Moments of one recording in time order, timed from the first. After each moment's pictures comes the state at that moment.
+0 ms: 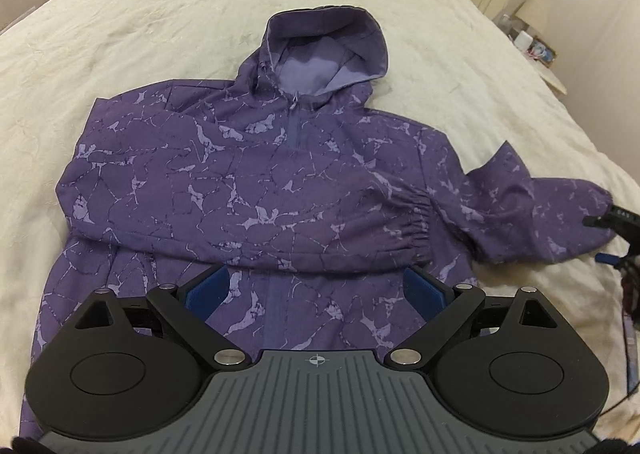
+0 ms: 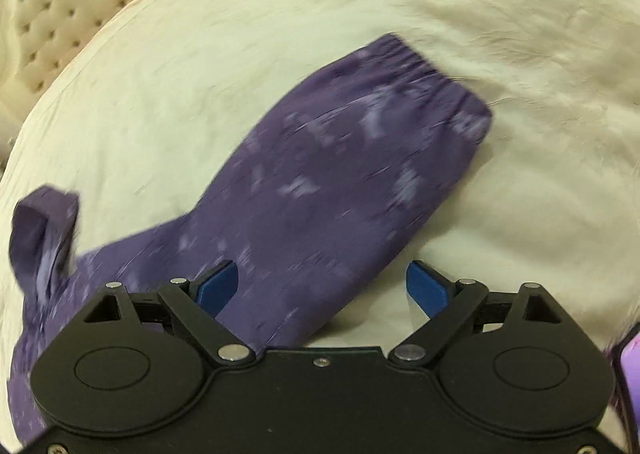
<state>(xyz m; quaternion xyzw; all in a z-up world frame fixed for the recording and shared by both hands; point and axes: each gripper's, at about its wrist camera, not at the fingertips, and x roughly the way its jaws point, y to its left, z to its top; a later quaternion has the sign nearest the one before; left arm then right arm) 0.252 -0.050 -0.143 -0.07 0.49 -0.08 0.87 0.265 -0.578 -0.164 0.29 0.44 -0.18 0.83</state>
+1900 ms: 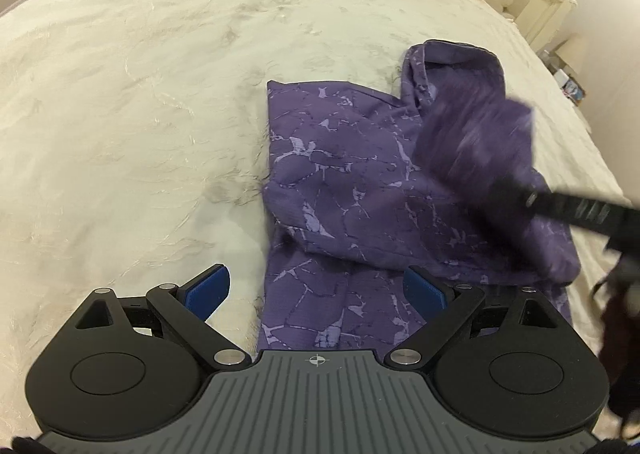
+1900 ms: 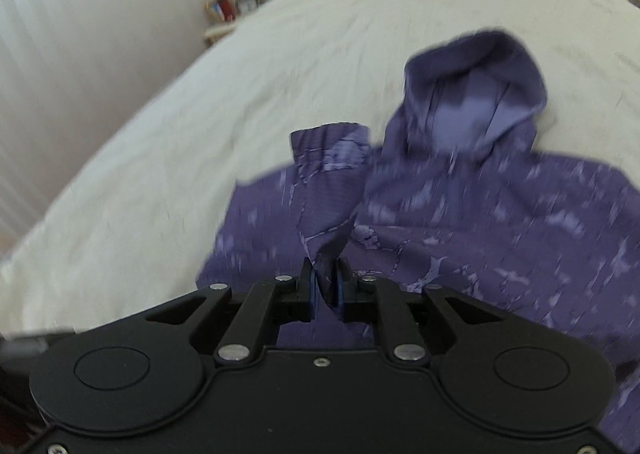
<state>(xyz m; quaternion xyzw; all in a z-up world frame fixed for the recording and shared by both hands) 0.264 0.167 -0.167 -0.13 0.49 -0.06 0.86 0.295 -0.111 -0.115 0.10 0.43 0.18 0.88</state>
